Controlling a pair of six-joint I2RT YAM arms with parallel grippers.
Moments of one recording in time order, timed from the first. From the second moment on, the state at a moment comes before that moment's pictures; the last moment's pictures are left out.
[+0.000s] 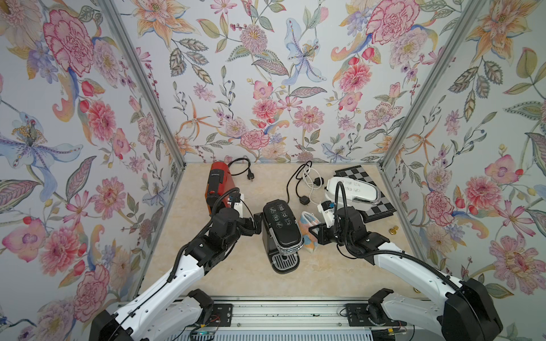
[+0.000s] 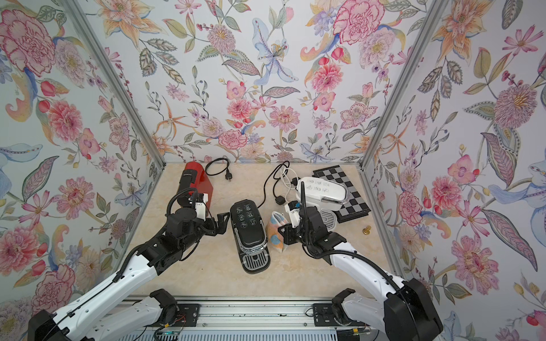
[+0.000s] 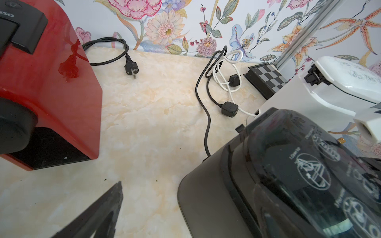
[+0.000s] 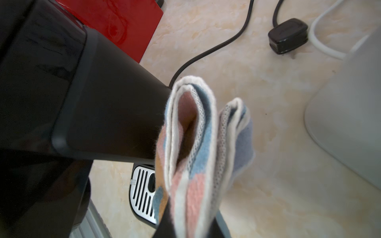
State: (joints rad) left arm -0.60 0.94 0.69 -0.24 -0.16 -0.40; right arm 0.57 1.16 0.62 -0.14 -0.29 0.38
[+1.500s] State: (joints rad) left arm -0.47 1.14 0.64 -0.01 -0.12 -0.41; right arm 0.91 1.61 0.41 0.70 -0.42 0.76
